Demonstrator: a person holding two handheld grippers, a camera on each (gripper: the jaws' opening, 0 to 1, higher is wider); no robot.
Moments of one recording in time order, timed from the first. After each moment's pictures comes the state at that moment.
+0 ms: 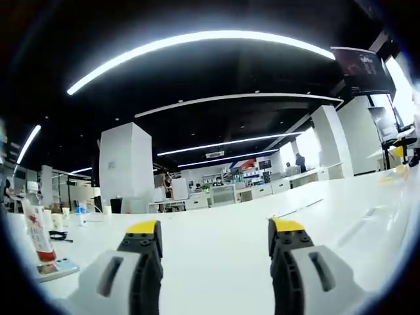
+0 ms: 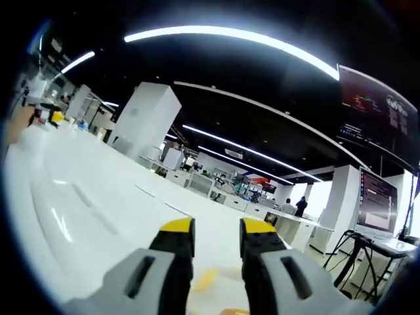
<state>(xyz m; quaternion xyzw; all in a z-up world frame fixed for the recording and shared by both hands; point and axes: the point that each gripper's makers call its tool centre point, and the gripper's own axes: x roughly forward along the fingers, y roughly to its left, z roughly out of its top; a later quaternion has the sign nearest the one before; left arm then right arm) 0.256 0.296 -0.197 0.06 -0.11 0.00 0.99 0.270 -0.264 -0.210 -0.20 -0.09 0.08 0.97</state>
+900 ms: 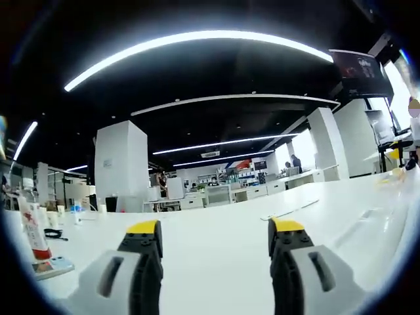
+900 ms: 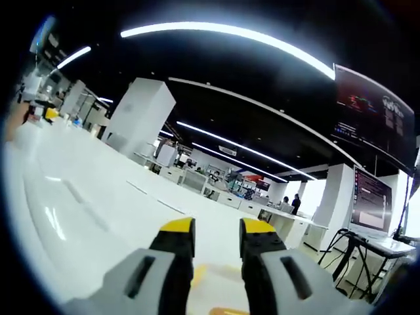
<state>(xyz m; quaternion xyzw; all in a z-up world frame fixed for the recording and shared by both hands) 0.252 0.297 -0.195 0.06 -0.12 0.00 0.99 0.272 -0.278 -0.206 -0.20 -0.08 0.06 0.98</state>
